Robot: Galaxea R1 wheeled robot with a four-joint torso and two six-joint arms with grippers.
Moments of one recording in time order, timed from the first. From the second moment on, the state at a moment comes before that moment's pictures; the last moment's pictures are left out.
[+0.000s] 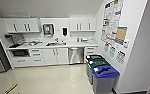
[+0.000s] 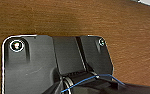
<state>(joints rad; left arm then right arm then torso) 1.45 2.74 -2.21 2.81 0.10 -2.83 -1.49 2.75 -2.28 0.01 0.05 0.02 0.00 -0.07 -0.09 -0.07</state>
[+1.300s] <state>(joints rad) 1.45 2.74 -2.21 2.81 0.10 -2.83 -1.49 2.75 -2.28 0.01 0.05 0.02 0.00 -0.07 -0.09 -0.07</state>
